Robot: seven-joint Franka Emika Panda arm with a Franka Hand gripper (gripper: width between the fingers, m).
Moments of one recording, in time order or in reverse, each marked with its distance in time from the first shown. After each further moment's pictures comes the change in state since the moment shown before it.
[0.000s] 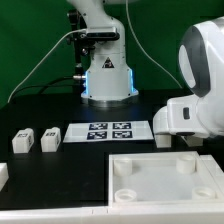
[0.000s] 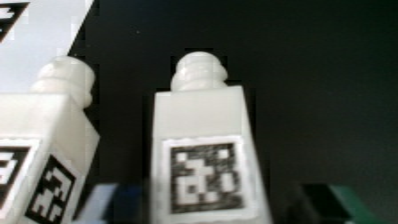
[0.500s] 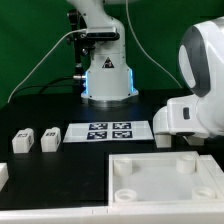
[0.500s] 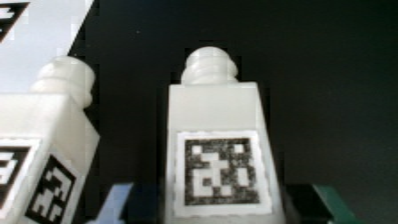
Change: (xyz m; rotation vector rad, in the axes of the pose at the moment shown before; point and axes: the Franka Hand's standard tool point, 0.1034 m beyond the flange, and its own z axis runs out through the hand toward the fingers) arm 0.000 0.000 0.000 0.000 0.000 0.000
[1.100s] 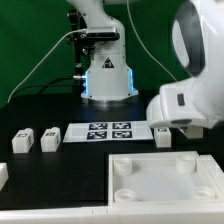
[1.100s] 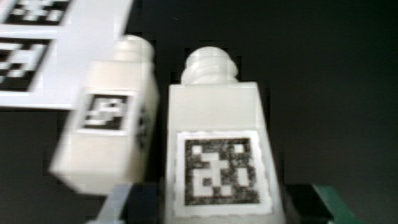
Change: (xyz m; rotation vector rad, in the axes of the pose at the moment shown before) arm -0.009 0.026 -0.070 0.019 0.039 -0.072
